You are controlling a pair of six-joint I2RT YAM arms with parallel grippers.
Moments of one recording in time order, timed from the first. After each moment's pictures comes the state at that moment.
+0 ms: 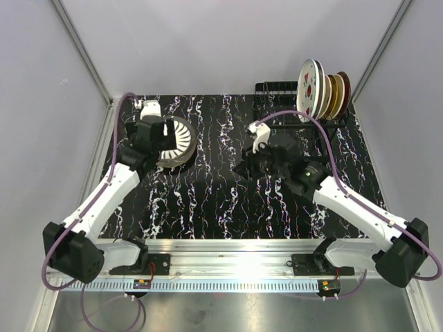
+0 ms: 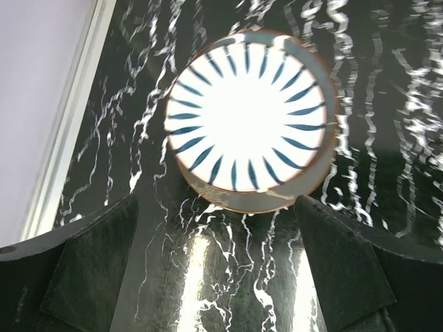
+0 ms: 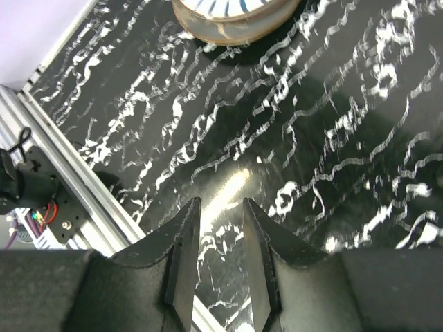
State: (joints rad) left arm -0.40 1.22 1.10 -0.44 -0.54 -0.21; right arm 0.73 1.22 1.07 -0.30 -0.19 0.26
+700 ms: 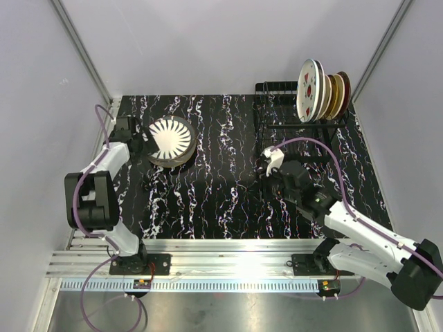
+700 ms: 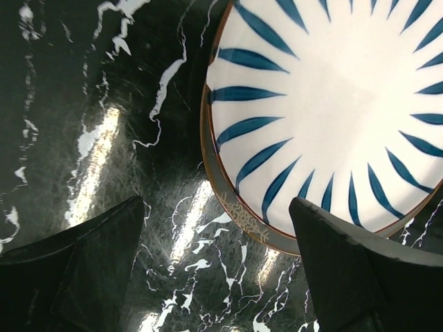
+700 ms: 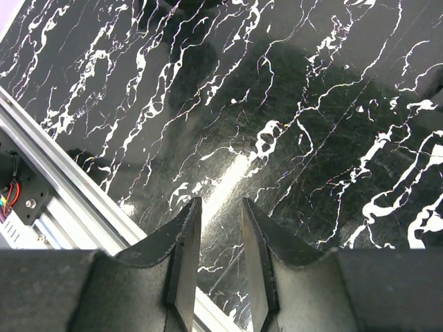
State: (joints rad) left arm 0.07 1.62 1.10 -0.39 -0.03 -0.41; right arm 0.73 0.97 0.67 -0.19 -0.12 0.34
